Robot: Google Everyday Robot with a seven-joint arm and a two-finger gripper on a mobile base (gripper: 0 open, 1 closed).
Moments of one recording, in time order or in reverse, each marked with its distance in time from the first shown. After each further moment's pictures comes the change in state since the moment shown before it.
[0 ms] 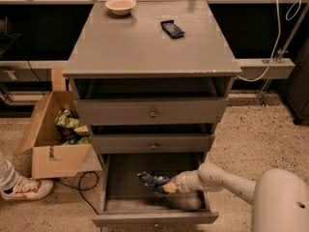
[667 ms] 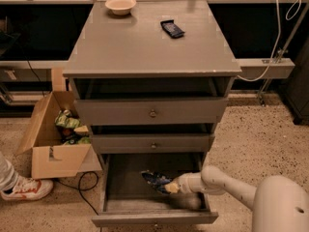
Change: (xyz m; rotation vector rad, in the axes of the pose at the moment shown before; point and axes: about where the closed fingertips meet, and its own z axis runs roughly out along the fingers) arm 0.010 -0.020 0.009 0.018 -0.051 0.061
